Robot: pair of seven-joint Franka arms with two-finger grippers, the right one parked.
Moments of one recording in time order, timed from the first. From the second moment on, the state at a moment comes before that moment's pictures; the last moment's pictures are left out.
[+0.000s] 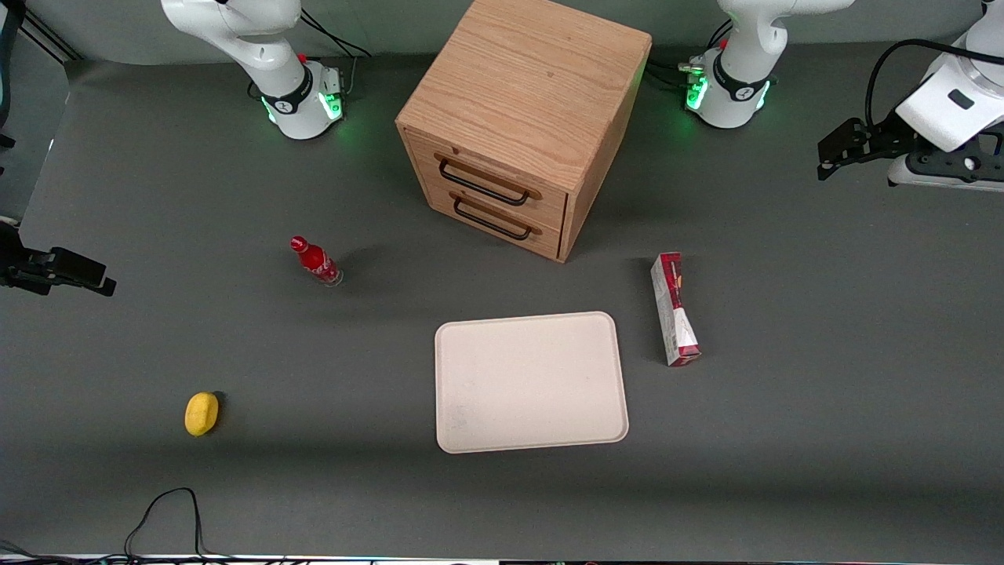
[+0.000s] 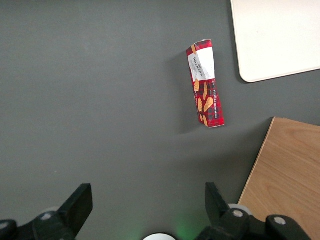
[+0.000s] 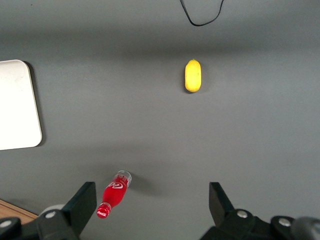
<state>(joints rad) -0.01 -0.23 -0.06 -1.87 -0.05 1.61 0.06</state>
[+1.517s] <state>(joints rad) -0.20 0.26 -0.10 -2.00 -0.01 2.22 -0.29</state>
